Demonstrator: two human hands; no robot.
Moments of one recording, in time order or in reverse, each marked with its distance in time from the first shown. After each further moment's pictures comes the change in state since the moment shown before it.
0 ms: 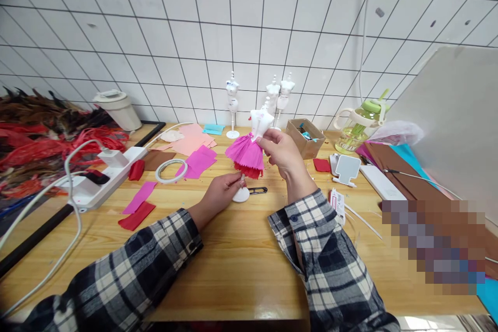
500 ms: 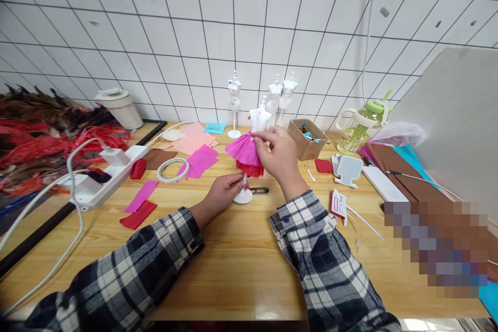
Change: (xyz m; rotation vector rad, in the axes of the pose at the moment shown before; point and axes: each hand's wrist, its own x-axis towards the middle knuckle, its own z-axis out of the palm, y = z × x) left_hand 0.001 0.003 0.003 -0.226 -0.026 -0.038; right_hand -0.007 0.003 0.010 -0.643 0.223 -0.584
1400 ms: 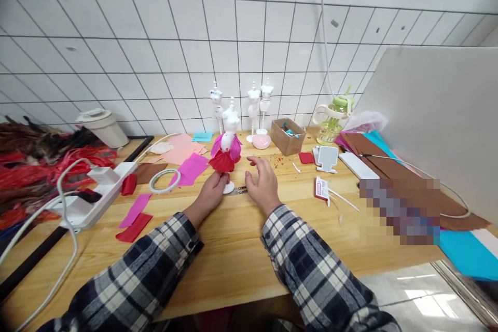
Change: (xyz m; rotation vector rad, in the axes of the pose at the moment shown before) left_hand 0.006 -0.018 -0.008 0.216 0.182 -0.027; right_hand -0.092 0.023 0.038 0.072 0.116 0.065
